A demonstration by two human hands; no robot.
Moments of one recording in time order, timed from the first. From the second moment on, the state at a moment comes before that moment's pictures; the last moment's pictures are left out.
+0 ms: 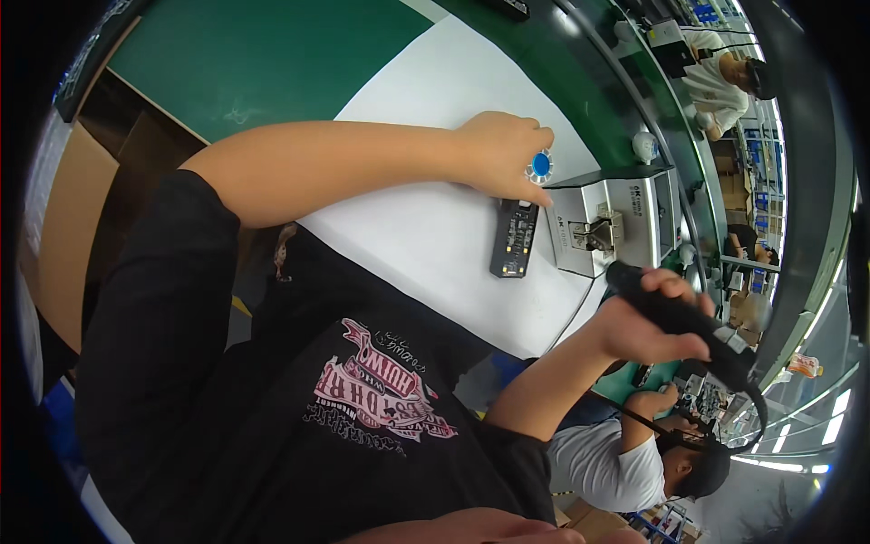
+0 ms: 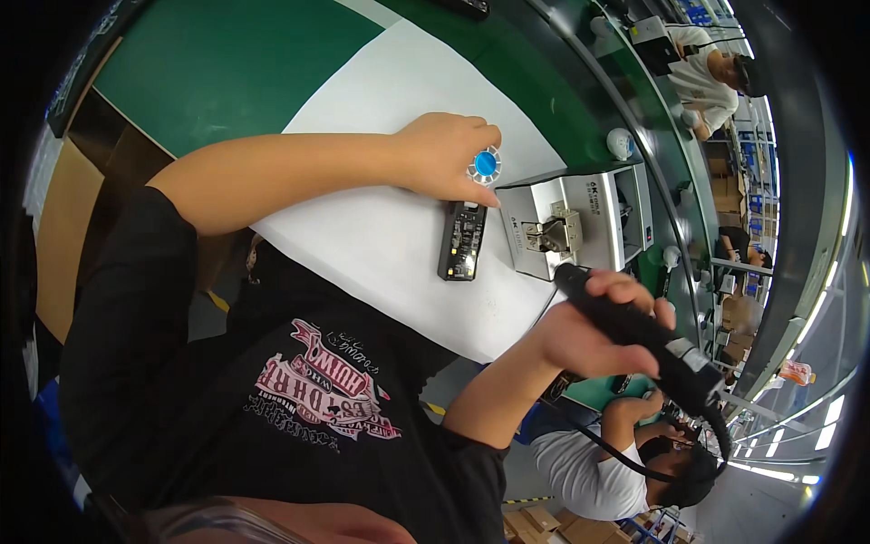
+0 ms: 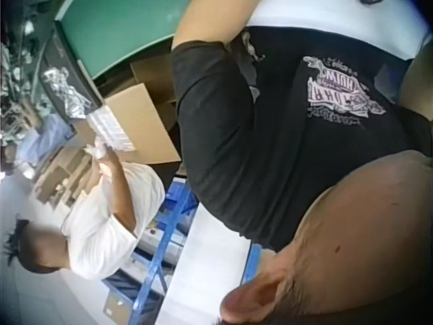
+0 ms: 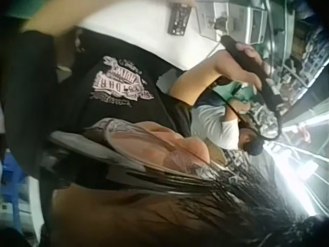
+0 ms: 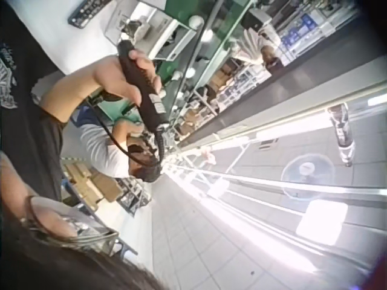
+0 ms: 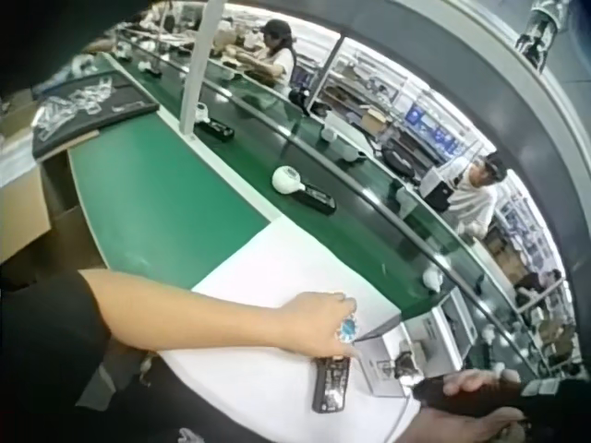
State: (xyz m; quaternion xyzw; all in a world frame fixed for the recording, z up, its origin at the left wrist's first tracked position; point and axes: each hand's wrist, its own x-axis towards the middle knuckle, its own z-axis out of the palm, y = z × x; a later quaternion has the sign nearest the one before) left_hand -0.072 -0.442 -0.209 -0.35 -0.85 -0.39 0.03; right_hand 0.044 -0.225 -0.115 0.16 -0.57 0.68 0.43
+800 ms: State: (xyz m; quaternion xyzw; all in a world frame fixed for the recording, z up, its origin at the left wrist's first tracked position) left_hand -0.079 -0.445 -0.216 -0.39 -0.84 -0.38 0.01; right_hand 0.027 -0.258 -0.153 0.20 -0.56 0.77 0.25
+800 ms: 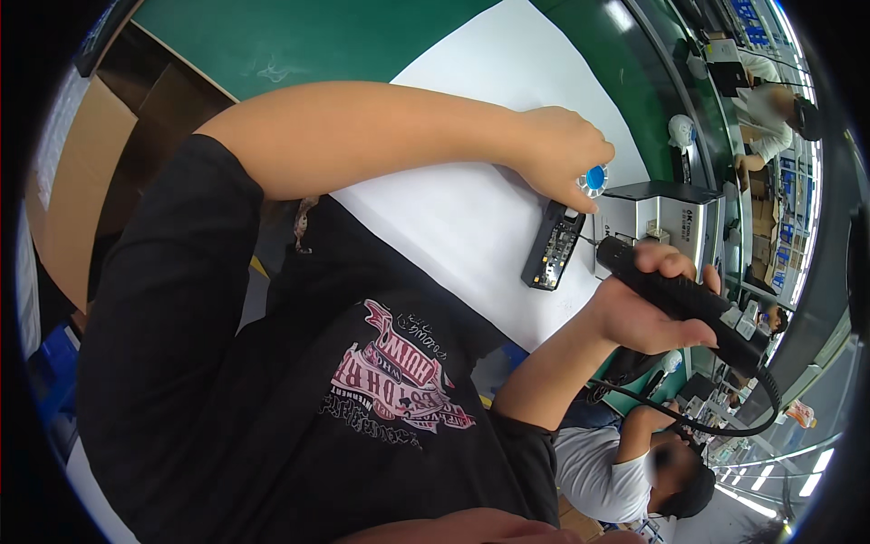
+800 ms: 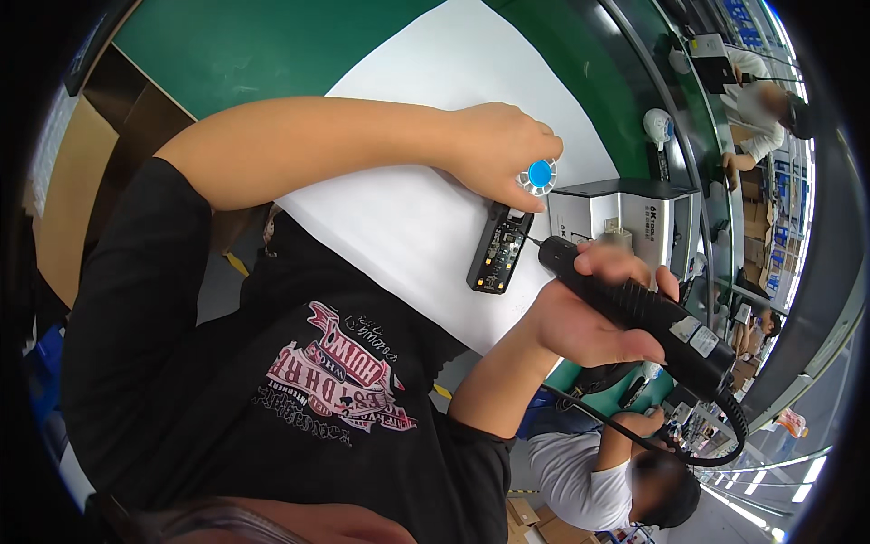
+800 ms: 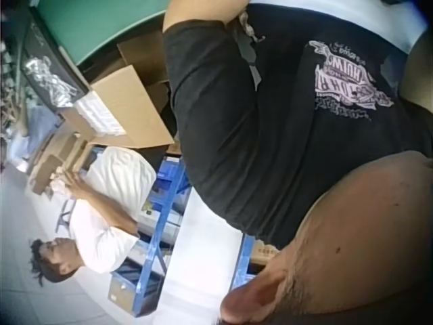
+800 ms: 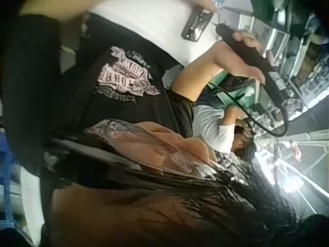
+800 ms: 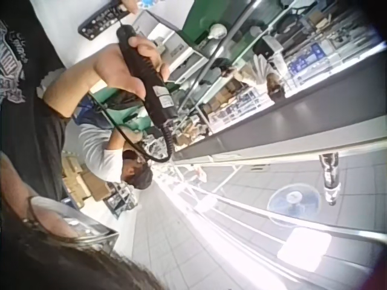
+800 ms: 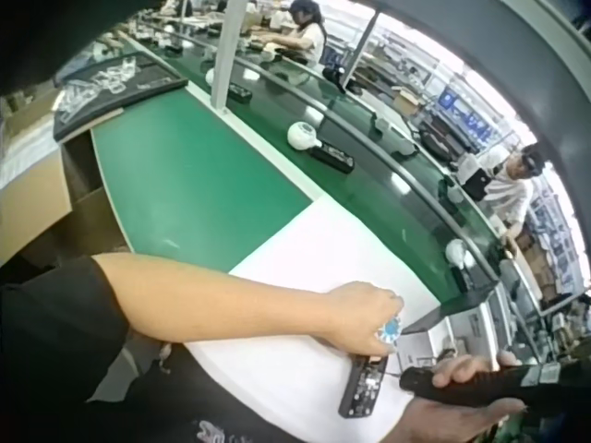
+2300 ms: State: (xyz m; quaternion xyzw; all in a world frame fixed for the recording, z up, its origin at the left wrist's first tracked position) left_hand -0.080 -0.442 -0.206 -0.38 -0.86 -0.35 -0.03; right_hand 0.029 -0.279 -0.159 0.27 -0.51 0.79 0.20
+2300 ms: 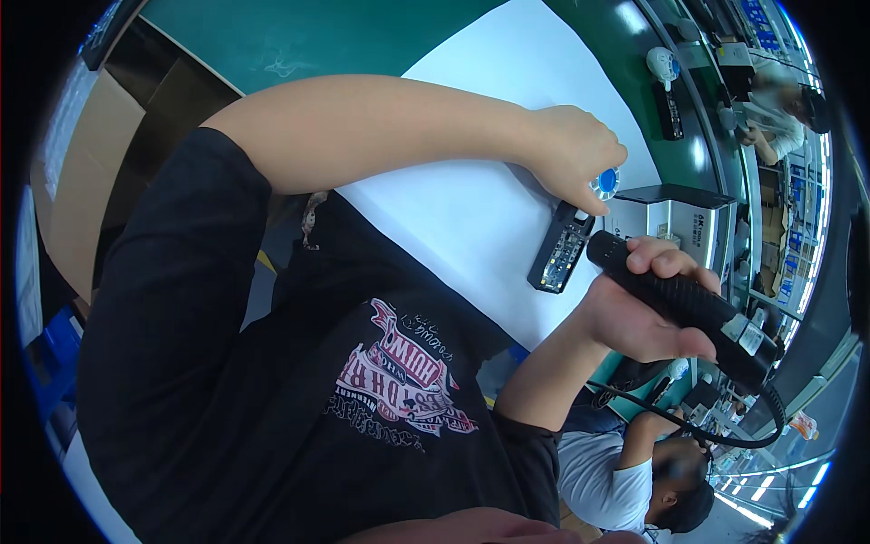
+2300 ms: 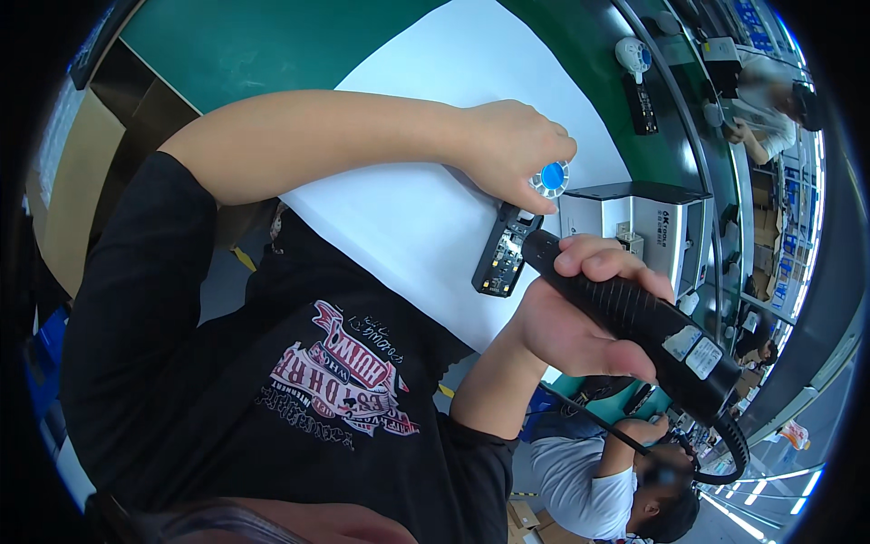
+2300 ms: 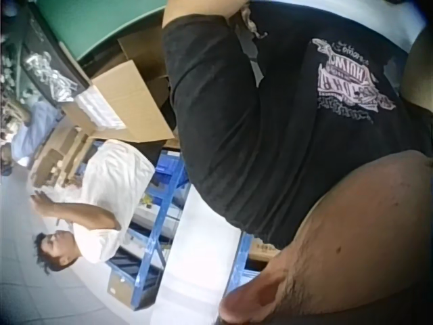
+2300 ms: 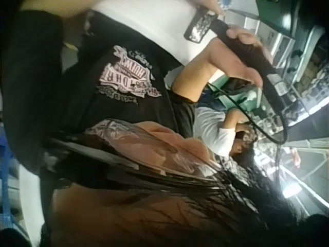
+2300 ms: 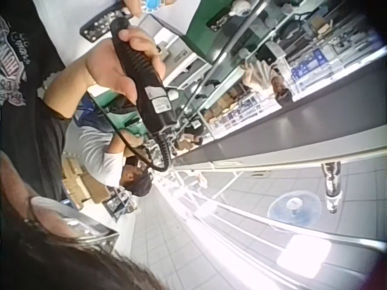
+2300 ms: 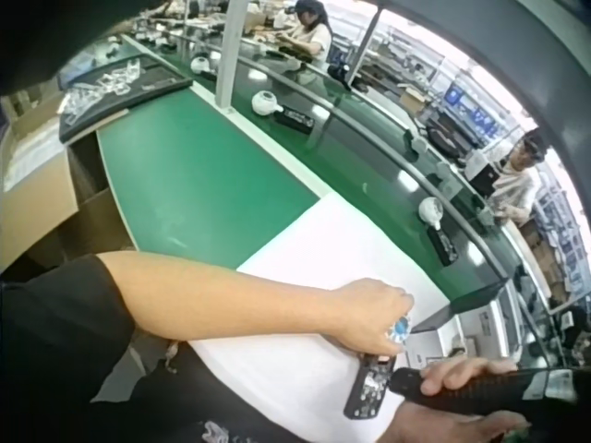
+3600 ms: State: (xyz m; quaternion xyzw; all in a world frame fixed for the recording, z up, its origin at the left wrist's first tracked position) left_hand -0.080 -0.444 -0.209 -0.40 -0.85 -0.34 0.01; right_hand 0.032 -0.277 -0.156 0.25 -0.51 0.79 0.21
